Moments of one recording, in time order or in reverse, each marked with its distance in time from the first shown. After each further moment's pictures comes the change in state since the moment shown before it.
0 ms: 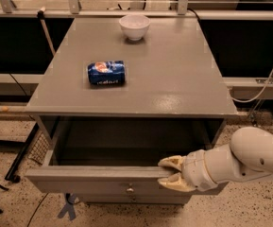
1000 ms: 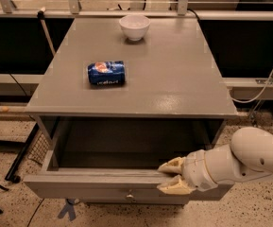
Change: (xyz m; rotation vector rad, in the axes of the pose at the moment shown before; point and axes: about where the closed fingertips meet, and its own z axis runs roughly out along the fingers) arm -0.001 0.001 0.001 -0.003 0.000 -0.002
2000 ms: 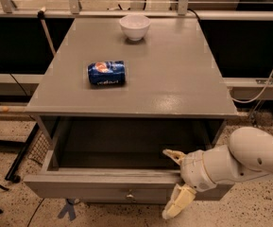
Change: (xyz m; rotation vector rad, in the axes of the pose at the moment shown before) arm -0.001 0.001 0.001 -0.003 0.000 -0.003
